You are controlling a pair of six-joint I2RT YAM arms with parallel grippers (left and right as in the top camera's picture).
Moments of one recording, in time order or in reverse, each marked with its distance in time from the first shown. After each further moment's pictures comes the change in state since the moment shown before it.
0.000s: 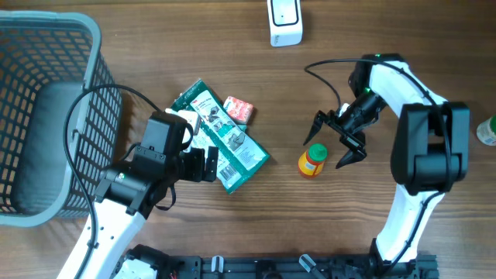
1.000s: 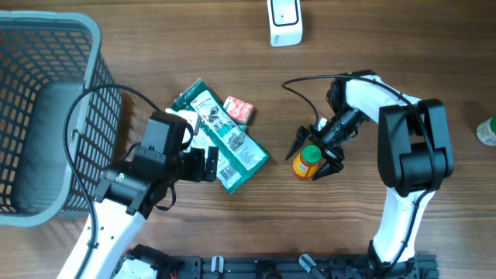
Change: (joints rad) left arm 0.000 0.000 0.000 0.000 0.000 0.000; right arm 0.116 0.009 -0.139 0.124 -0.142 0.021
